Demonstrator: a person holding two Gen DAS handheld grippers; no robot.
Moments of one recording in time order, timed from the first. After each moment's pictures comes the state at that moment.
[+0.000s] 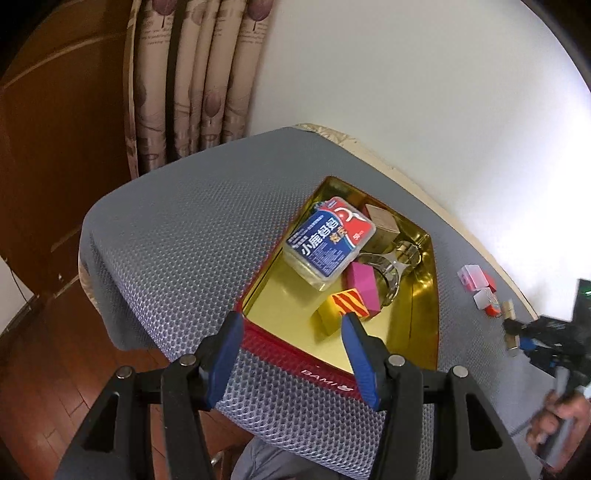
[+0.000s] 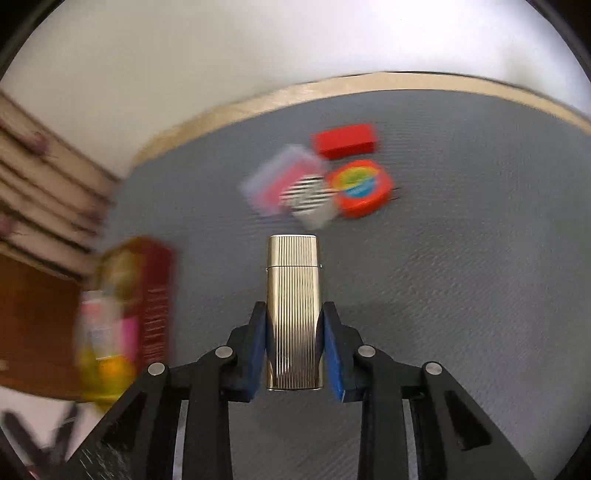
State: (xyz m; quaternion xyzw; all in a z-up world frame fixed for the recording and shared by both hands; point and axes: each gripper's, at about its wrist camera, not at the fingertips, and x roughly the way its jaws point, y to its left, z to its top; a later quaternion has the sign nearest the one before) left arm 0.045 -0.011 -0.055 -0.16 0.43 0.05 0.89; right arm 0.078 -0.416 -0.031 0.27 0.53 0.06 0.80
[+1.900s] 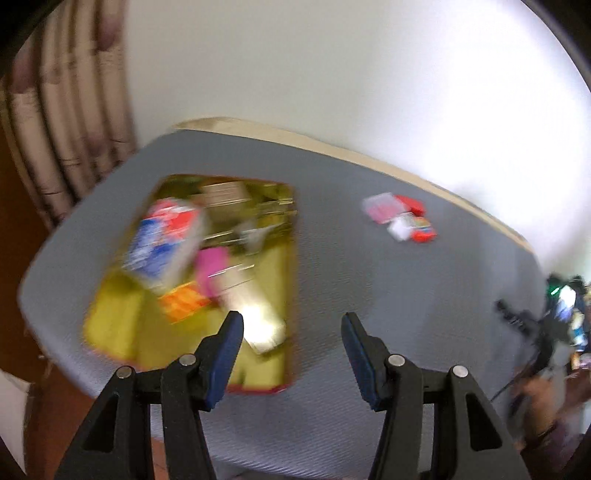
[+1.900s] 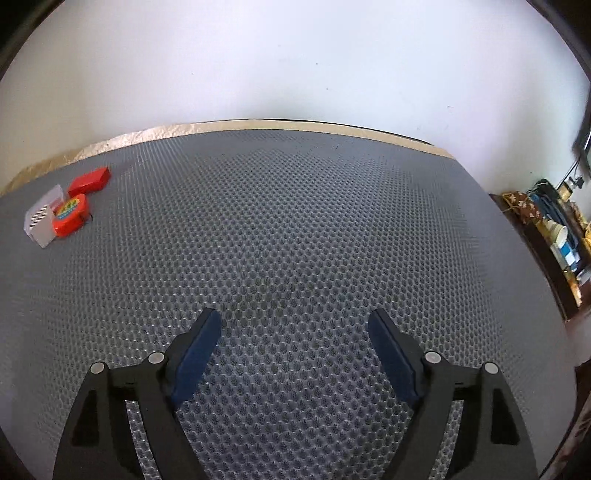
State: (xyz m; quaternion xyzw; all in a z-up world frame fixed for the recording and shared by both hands) left arm 0.073 -0.153 -0.039 -0.03 0.46 -0.13 0.88; right arm 0.010 -0.544 -0.107 0.08 0.45 -0.24 0.86
